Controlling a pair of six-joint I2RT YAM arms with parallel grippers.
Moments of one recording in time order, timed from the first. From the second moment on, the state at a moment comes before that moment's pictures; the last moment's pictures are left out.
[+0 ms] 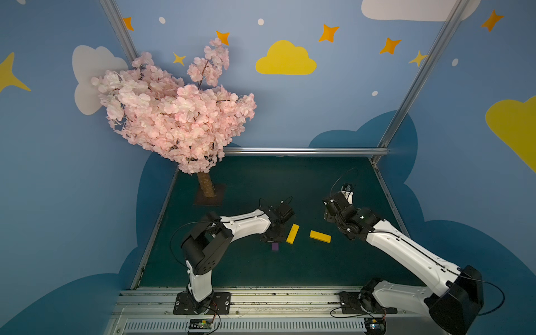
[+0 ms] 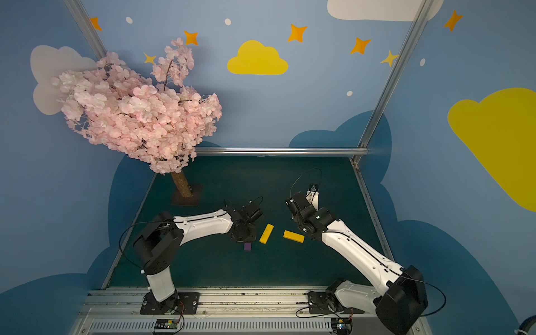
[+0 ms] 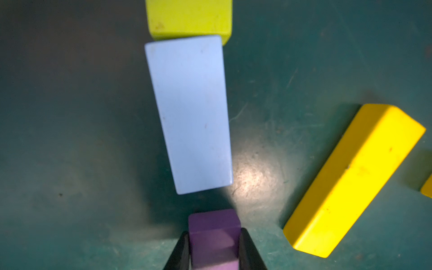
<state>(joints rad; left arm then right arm) -0.83 1.85 1.17 -0.71 -0.02 -0.85 0.69 1.20 0.99 -0.81 0.64 0.70</state>
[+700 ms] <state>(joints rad) -0.79 1.87 1.19 -0.73 0.05 -0.82 0.69 1.22 1.00 -0.79 0.63 0.69</state>
